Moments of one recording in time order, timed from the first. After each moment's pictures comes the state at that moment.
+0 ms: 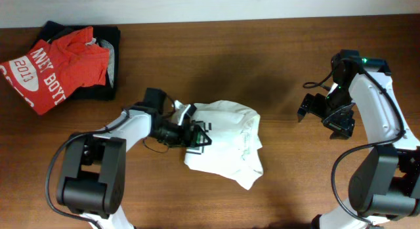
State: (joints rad) left arm -0.23 1.89 1.00 -0.55 0.86 0.03; right arm -0.15 1.78 1.46 -1.38 -0.11 0.42
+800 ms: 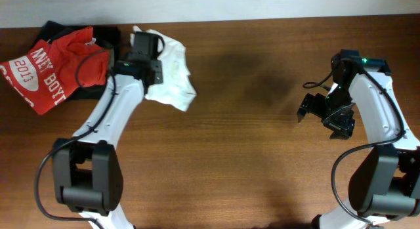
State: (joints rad) left arm -0.19 1.90 1.52 -0.60 -0.33 -0.18; right arm -0.15 1.78 1.46 -1.38 -0.11 0.42
